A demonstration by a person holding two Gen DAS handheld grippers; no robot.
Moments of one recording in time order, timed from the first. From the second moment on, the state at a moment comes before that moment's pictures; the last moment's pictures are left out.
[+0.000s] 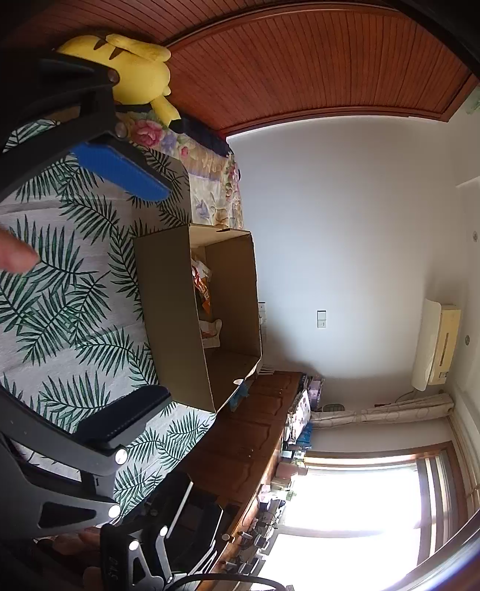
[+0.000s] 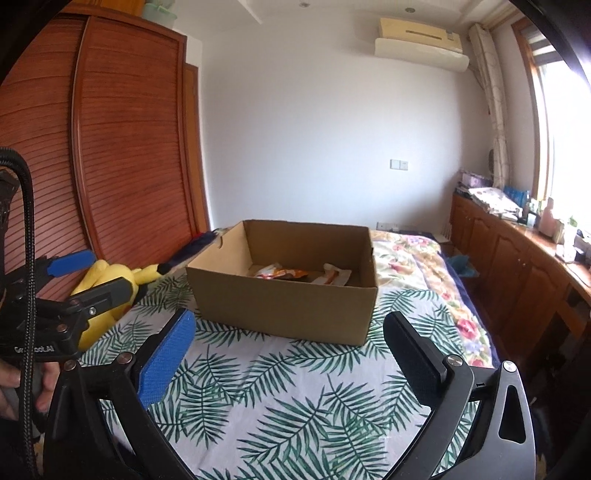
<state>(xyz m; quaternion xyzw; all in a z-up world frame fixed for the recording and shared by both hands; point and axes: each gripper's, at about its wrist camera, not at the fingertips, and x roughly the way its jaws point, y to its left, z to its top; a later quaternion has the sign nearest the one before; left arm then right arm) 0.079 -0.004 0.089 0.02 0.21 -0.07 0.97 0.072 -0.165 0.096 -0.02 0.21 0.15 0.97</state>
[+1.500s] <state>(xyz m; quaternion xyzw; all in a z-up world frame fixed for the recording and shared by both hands) -0.006 -0.004 0.058 0.00 0.20 -0.04 0.98 -0.020 -0.199 0.078 0.01 0.16 0.10 0.98</state>
